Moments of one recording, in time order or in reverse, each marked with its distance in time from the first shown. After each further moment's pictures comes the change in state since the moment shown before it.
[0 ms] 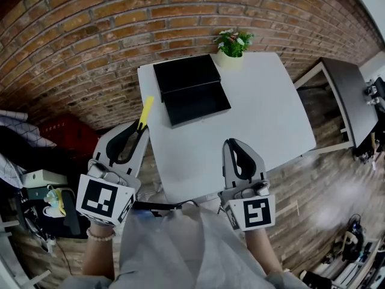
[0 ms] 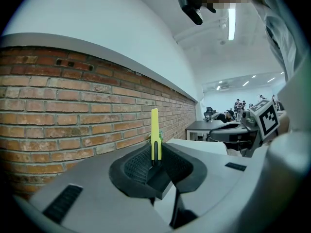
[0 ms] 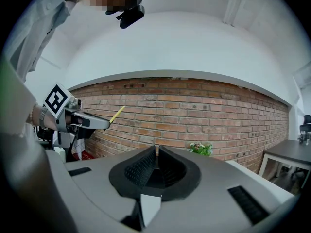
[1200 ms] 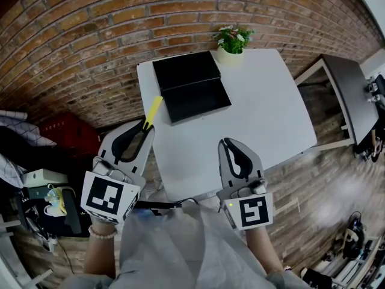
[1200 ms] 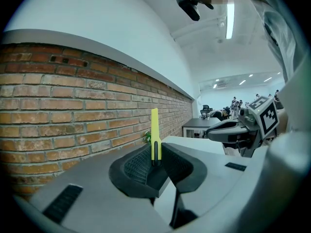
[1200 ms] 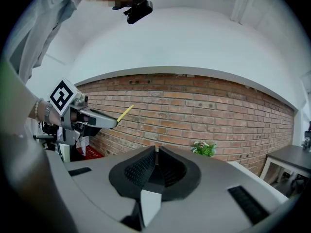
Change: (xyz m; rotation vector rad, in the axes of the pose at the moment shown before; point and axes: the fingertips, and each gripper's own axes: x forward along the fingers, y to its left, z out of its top) left arm 0.010 -0.011 -0.009 0.013 0.031 -0.041; right arm 0.005 0.010 -0.003 -0.036 0.018 0.038
